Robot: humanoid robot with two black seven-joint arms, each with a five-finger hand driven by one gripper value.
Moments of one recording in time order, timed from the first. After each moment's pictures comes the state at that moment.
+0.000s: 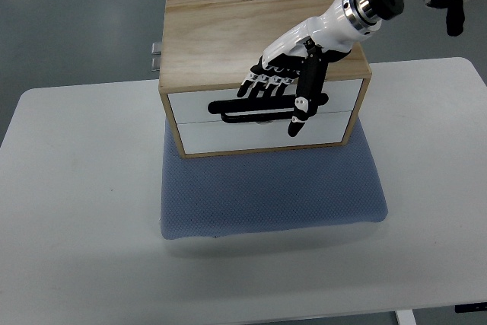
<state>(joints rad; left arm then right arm) -0.01 0.00 0.14 -0.12 0.10 -0.07 -0.05 2.05 -0.43 -0.60 1.34 -0.18 0.61 -0.09</state>
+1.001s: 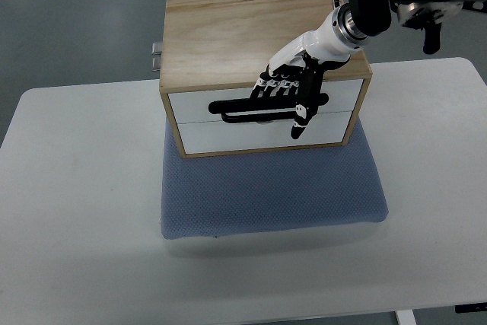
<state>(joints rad) -0.01 0.00 0.14 -0.12 0.10 -0.07 -0.05 2.03 -0.38 -0.65 1.34 -0.18 0.49 -0.18</state>
